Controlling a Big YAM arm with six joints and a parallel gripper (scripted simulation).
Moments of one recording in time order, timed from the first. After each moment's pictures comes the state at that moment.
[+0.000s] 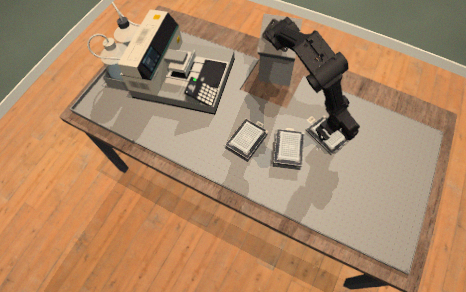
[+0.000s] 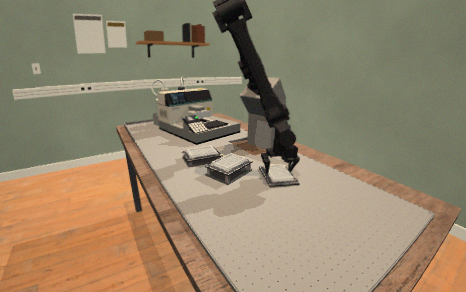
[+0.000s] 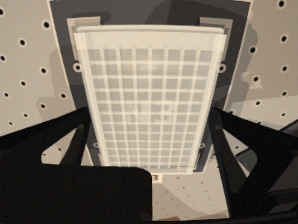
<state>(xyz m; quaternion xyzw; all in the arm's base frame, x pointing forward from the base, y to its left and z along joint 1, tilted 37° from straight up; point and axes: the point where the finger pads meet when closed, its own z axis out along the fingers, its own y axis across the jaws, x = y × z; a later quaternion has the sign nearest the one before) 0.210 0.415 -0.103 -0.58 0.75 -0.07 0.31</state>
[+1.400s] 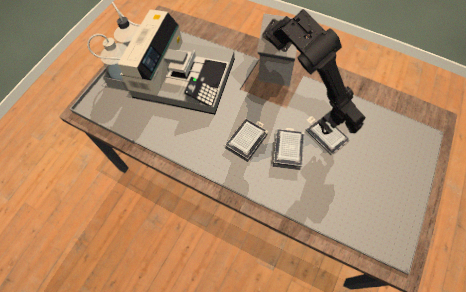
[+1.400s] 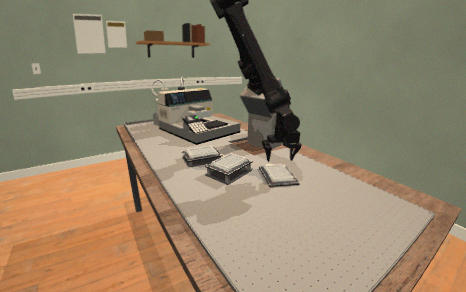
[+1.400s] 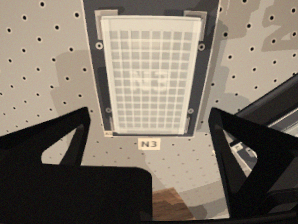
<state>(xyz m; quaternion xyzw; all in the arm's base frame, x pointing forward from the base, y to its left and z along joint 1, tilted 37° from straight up) 0.179 0.401 -0.059 -0.59 0.75 -0.08 0.31</state>
